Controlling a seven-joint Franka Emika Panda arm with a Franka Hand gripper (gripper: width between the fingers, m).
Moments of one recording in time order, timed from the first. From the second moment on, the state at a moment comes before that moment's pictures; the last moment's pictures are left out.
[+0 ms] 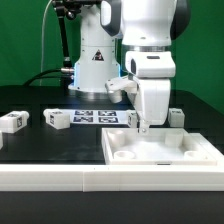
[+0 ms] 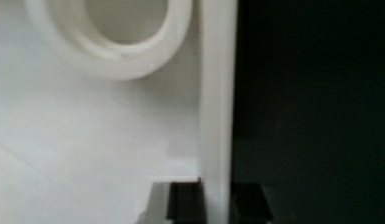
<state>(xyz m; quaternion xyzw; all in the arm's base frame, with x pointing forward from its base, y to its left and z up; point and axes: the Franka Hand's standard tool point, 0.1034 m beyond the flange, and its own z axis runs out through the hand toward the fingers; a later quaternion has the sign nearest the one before) 0.485 0.065 0.020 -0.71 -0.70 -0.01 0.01</state>
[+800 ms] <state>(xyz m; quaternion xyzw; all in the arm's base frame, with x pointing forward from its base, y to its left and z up) 0.485 0.064 0.019 -0.71 -0.70 -0.01 0.01</state>
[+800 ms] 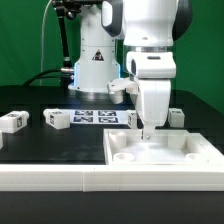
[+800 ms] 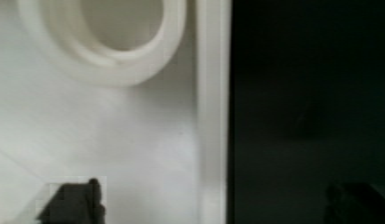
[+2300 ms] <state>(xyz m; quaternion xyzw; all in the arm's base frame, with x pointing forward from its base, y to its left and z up) 0.443 0.072 0.059 -0.89 -0.45 -0.02 0.01</state>
